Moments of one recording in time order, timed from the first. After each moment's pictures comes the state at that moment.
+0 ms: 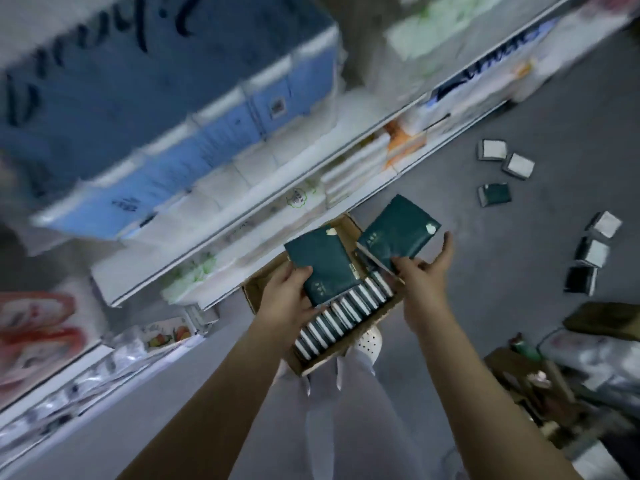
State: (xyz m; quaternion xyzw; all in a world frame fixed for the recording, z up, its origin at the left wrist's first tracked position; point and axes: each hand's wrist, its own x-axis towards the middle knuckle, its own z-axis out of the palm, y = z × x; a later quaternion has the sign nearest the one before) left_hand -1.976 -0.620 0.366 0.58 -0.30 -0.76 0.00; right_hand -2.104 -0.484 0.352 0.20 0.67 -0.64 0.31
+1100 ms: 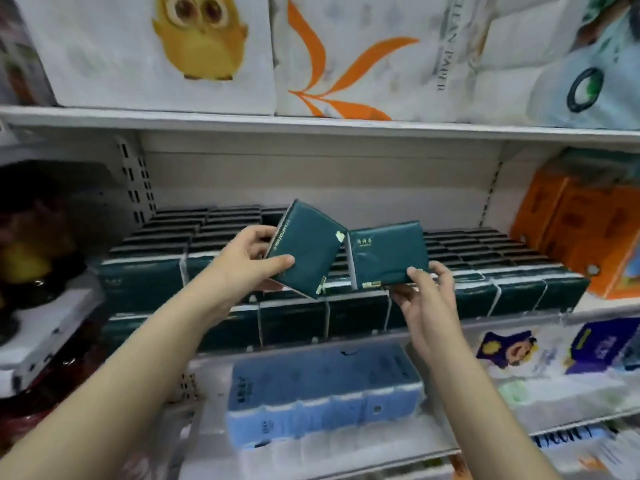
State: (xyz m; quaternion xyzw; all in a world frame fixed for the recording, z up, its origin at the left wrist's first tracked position) left_hand -1.884 -0.784 0.837 0.33 -0.67 -0.54 0.39; right_hand -2.116 -0.681 0.778 -0.23 0.41 -0.82 0.33
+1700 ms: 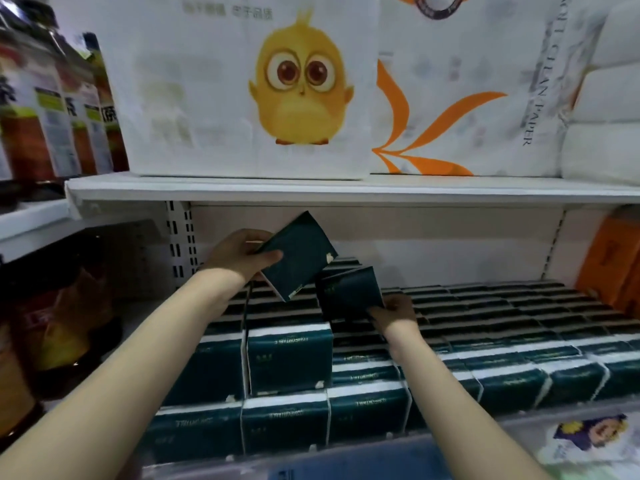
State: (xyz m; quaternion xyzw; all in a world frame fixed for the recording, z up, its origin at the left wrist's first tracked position) left_hand -1.826 -0.946 0.885 0.38 -0.67 -0.44 0.46; right_hand -2.074 -0.889 0.774 -0.29 0.69 -0.60 0.27
